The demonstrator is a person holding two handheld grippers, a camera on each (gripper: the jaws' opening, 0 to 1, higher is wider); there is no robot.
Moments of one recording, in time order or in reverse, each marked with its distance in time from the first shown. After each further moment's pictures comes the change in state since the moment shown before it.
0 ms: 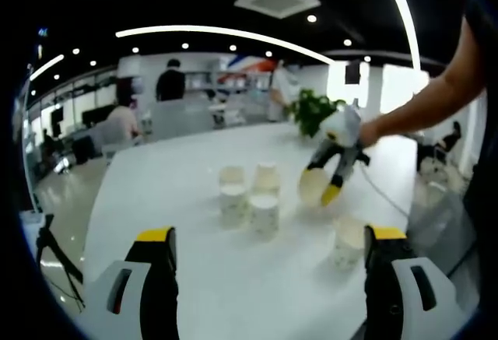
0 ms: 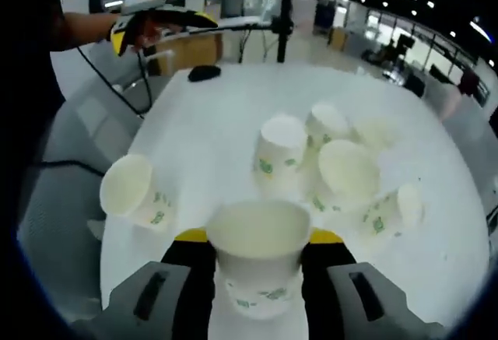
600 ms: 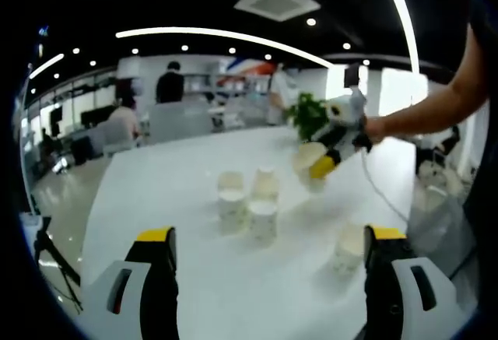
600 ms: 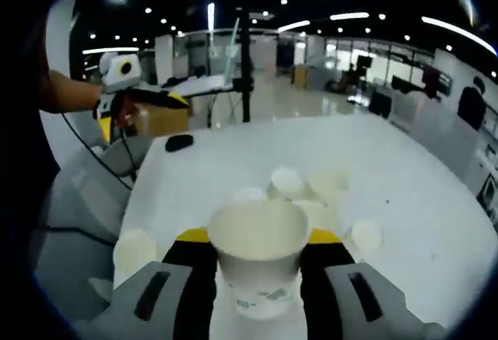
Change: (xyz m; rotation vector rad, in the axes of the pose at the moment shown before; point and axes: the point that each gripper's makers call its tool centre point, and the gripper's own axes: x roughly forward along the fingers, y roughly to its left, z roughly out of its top) left arm 0.004 0.002 0.005 -0.008 -0.021 -0.009; right arm -0.047 -0.026 0.073 0.146 -0.327 -0.136
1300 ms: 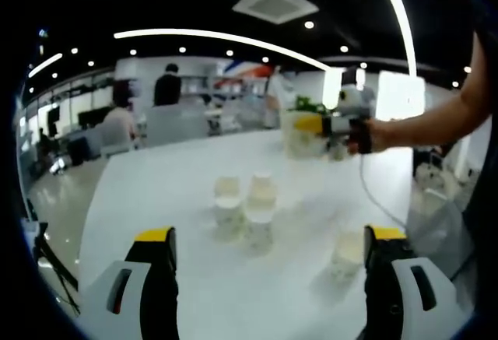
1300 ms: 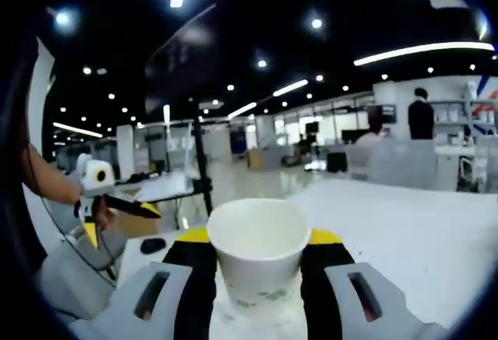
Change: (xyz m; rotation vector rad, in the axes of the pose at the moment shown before) left arm 0.006 -0.006 0.011 -0.001 -0.008 -0.024; right arm -0.036 -0.029 0.076 0.159 -0.456 -0.202
